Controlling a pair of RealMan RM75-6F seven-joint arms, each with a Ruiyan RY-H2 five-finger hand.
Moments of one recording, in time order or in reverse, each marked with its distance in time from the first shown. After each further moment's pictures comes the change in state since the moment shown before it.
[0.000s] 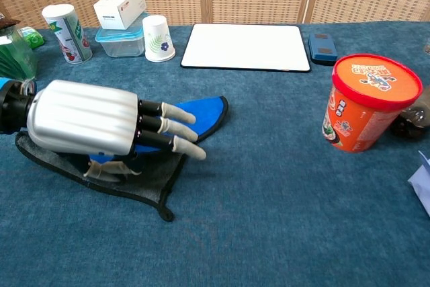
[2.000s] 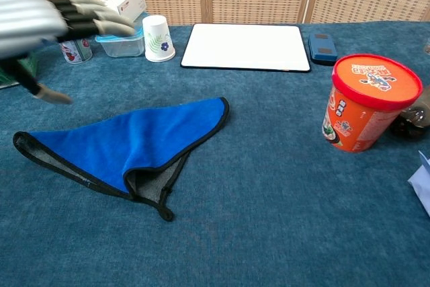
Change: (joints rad) left arm 0.278 0.137 -0.195 -0.106 -0.359 0.069 0.068; right arm 0.005 0.007 -0.019 -0.022 -0.021 -0.012 -0.009
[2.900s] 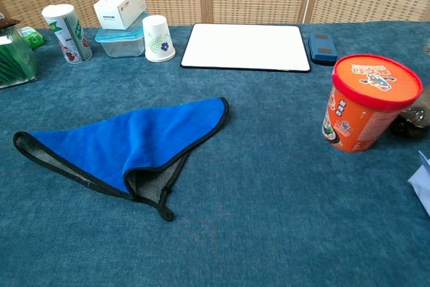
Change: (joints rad) left arm 0.521 0.218 -0.025 -0.461 -0.274 0.272 0.120; right arm -0.019 -0.074 0.058 0.084 0.033 0.125 -0.144
